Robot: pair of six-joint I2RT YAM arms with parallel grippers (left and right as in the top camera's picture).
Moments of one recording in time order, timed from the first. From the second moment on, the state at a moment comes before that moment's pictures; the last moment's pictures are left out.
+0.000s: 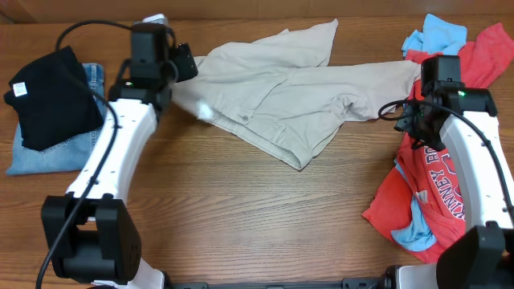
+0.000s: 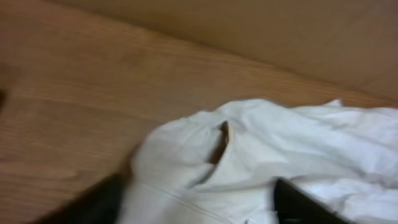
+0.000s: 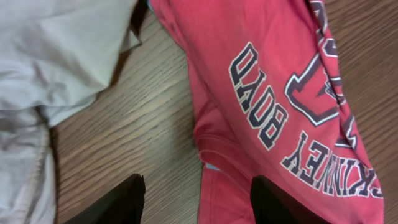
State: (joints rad) left arm -0.07 1.74 1.41 -0.38 -0.03 -0.34; right arm -0.09 1.60 1.35 -1.06 0.22 0.48
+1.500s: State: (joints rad) left arm -0.55 2.09 1.43 -0.84 0.50 -0.56; right arm -0.39 2.02 1.35 -0.84 0.07 0.32
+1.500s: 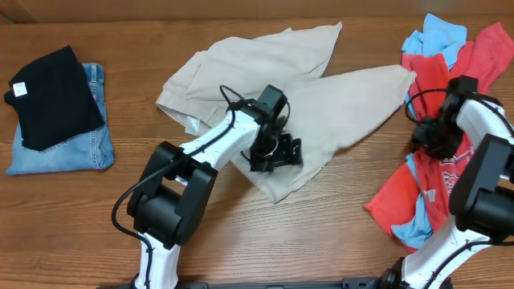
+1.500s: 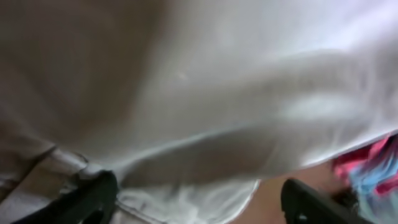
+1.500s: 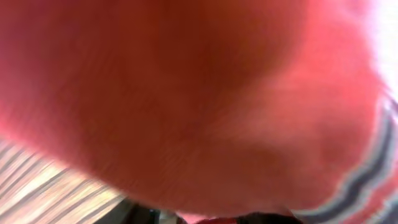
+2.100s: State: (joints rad) left arm -0.09 2.09 1.41 -1.11 0.46 -0.34; right arm -0.74 2.04 1.53 -0.96 -0.13 0.29
